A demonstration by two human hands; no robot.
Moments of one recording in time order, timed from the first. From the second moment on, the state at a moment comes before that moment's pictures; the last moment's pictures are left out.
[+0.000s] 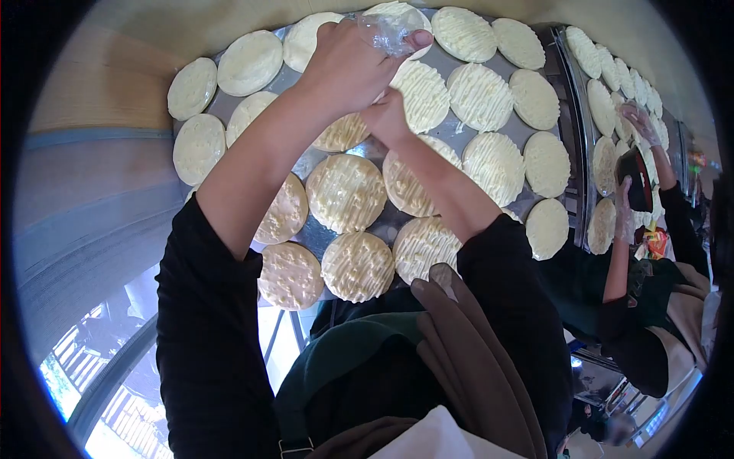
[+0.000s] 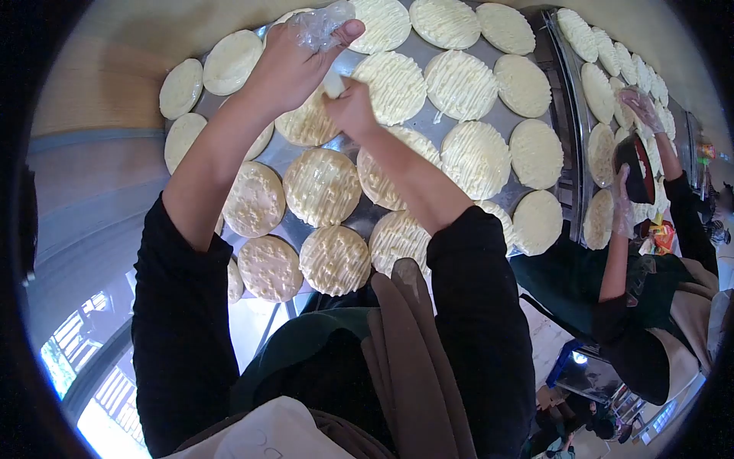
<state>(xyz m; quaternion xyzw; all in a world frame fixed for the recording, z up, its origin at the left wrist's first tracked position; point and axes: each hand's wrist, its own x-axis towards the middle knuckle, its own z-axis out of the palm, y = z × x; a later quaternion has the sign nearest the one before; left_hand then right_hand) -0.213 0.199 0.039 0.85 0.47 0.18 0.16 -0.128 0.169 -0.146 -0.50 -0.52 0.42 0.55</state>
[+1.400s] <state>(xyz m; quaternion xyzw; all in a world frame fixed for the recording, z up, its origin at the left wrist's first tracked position) -0.275 0.109 0.094 0.87 0.44 0.14 -0.15 -0.163 0.172 -0.019 -0.72 -0.65 0.04 0.24</state>
